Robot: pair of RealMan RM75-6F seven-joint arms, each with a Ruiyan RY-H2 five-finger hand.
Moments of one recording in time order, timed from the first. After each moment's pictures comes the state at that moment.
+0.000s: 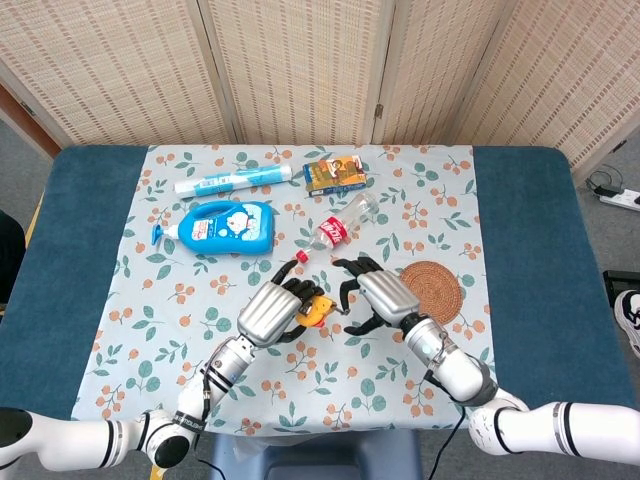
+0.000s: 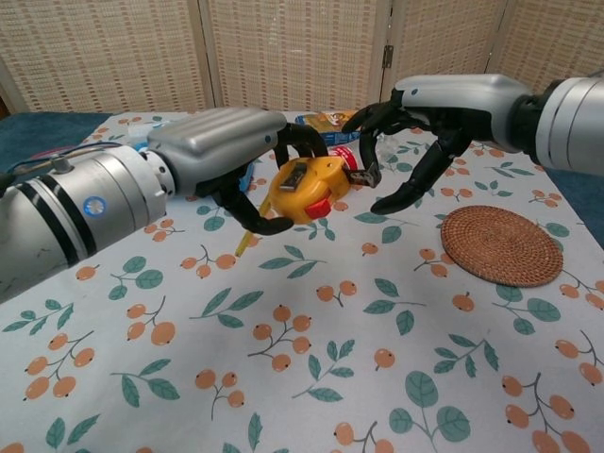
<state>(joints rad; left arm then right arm) -0.81 -1.67 -0.19 -1.62 1.26 1.08 0.52 0.81 -1.31 0.20 -1.88 -0.95 0.88 -0.13</state>
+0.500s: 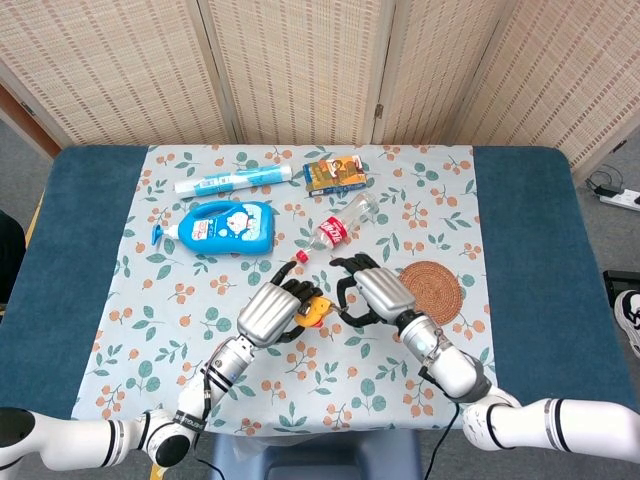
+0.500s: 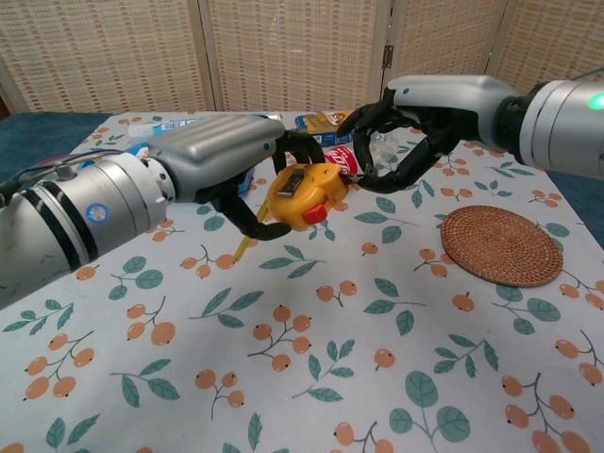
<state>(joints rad) -0.81 -1.67 -0.18 -1.60 1.25 1.07 0.51 0.82 -1.34 0.21 -1.84 -0.94 0.88 -0.13</state>
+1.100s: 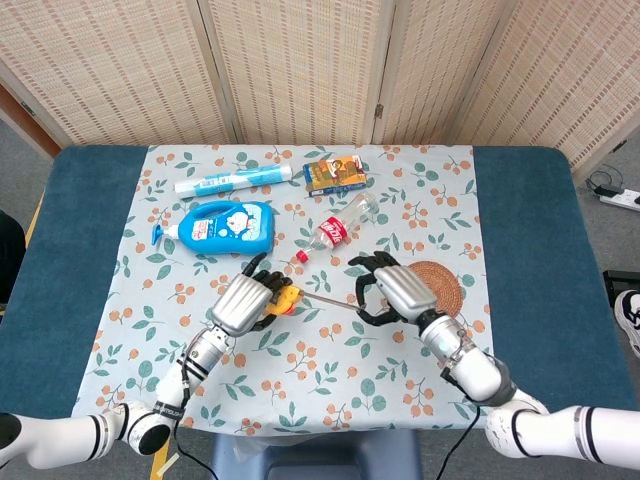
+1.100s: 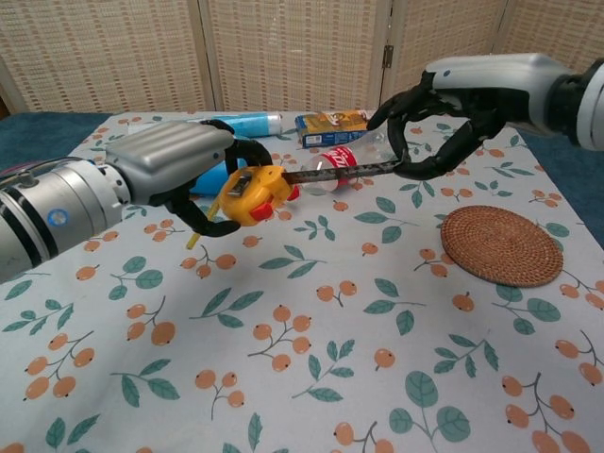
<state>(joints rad) -0.77 -1.62 -0.12 -1.44 1.32 1.08 0.42 0.76 -1.20 0.20 -1.92 -0.98 0.89 -0.07</state>
